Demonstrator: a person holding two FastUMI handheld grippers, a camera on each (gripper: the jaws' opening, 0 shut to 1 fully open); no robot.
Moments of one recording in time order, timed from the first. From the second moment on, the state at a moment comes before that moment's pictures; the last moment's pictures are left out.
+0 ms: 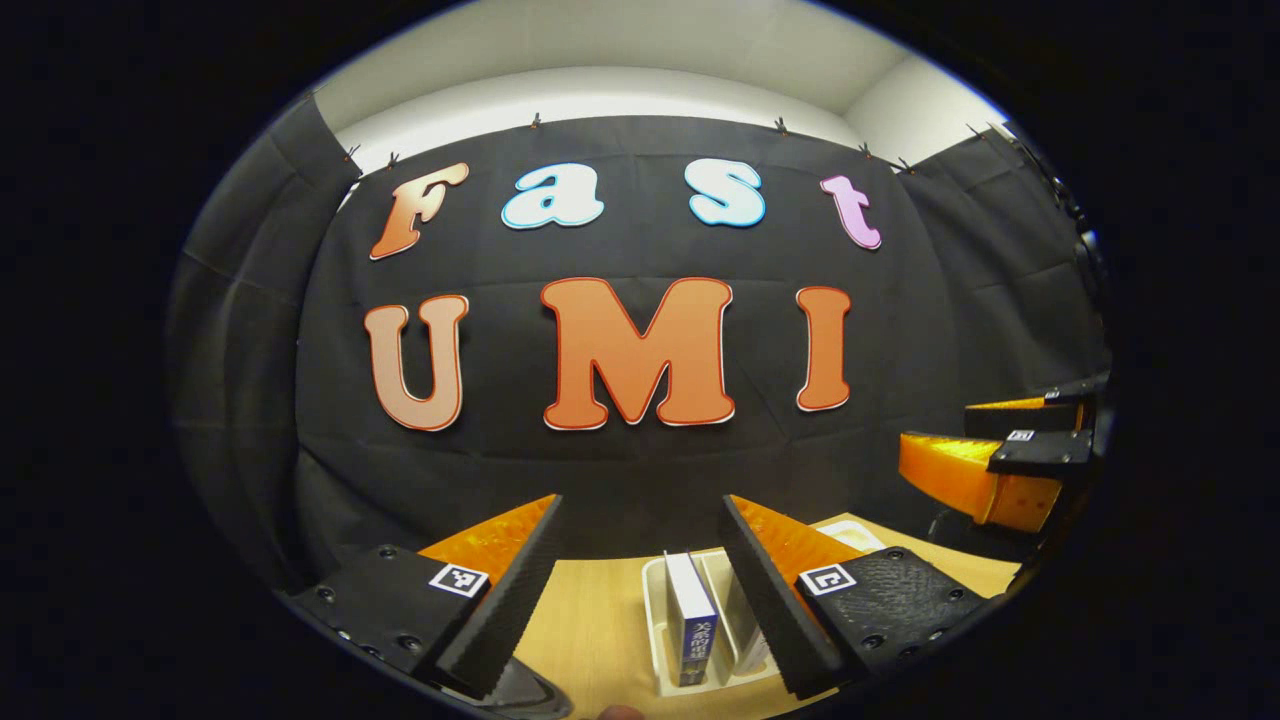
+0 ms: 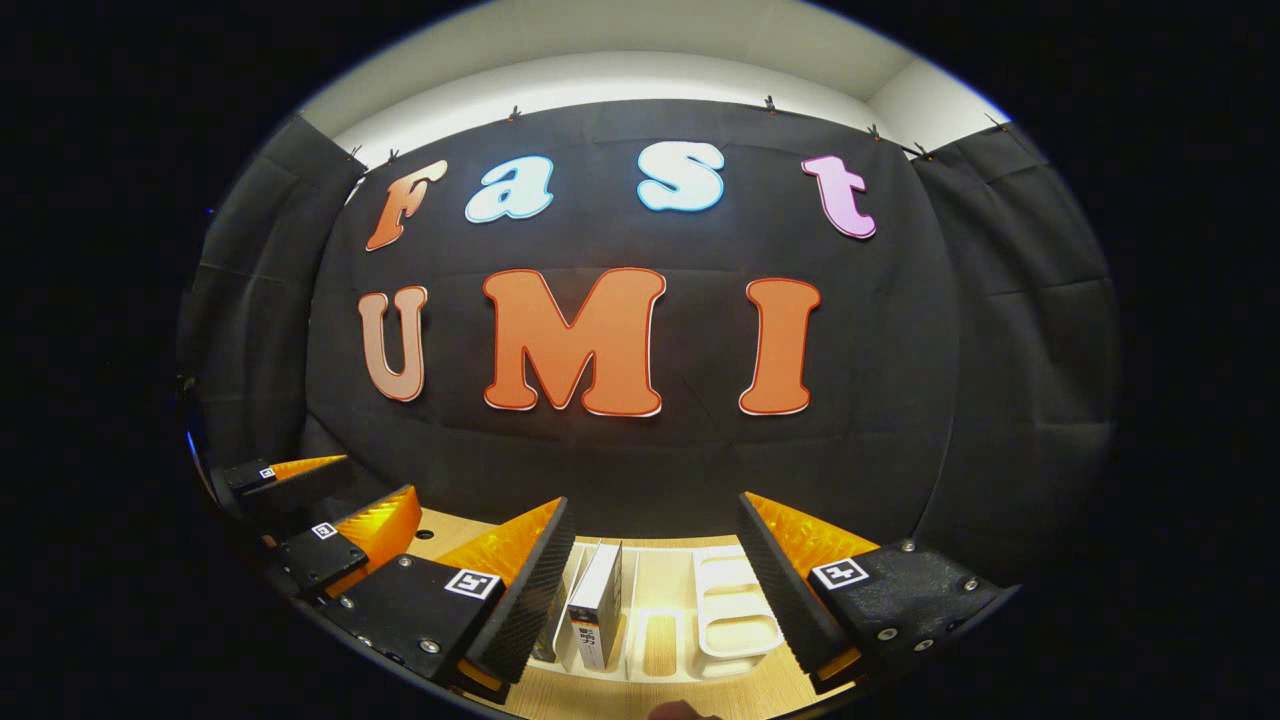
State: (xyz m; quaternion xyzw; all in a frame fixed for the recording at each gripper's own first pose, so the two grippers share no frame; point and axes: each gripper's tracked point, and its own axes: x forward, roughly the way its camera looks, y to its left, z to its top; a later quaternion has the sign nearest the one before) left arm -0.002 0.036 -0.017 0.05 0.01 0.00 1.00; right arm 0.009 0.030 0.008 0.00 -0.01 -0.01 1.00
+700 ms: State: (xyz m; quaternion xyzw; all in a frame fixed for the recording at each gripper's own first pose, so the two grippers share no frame) left arm -0.048 0.130 -0.142 0.25 0.11 0.00 0.96; right arm 0.028 0.053 0.006 -0.03 -0.01 -0.06 1.00
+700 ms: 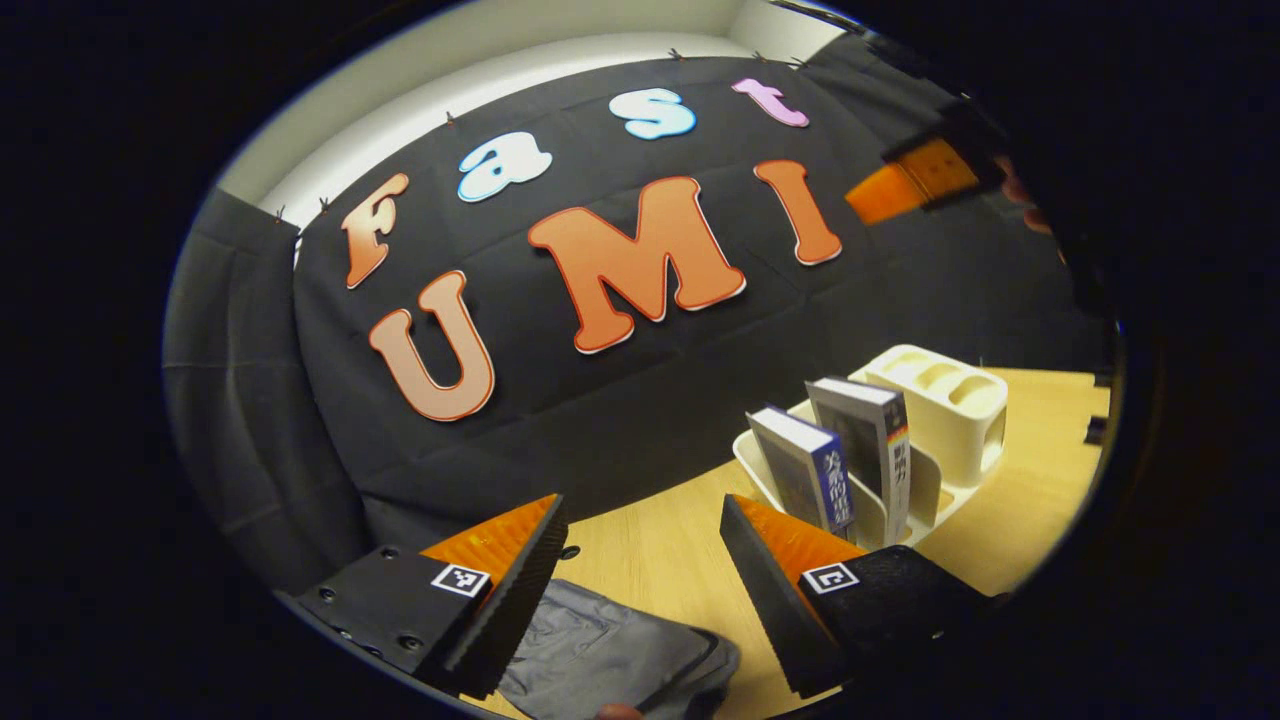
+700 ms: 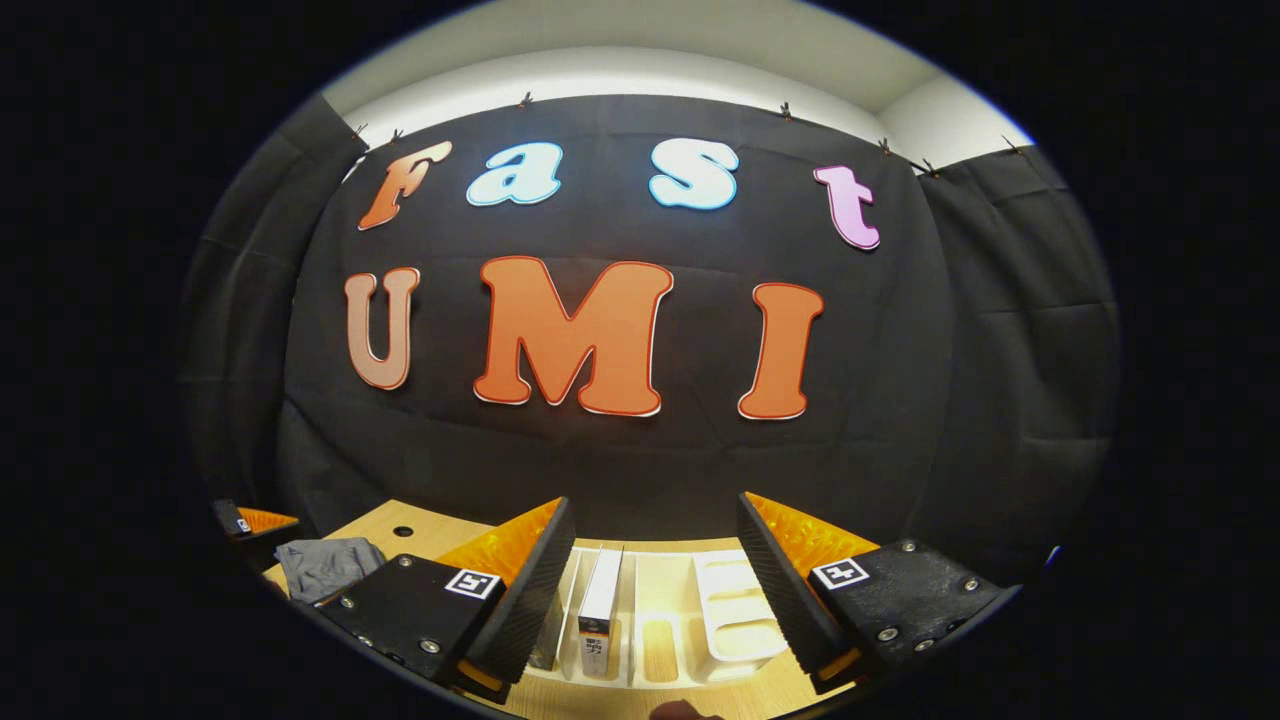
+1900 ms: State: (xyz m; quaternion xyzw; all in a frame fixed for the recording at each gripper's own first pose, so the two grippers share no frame) left arm -0.107 0.217 -0.307 0.48 0.29 -0.01 0.83; right arm 0.066 0.030 -0.017 -0.04 0.01 -0.05 1.00
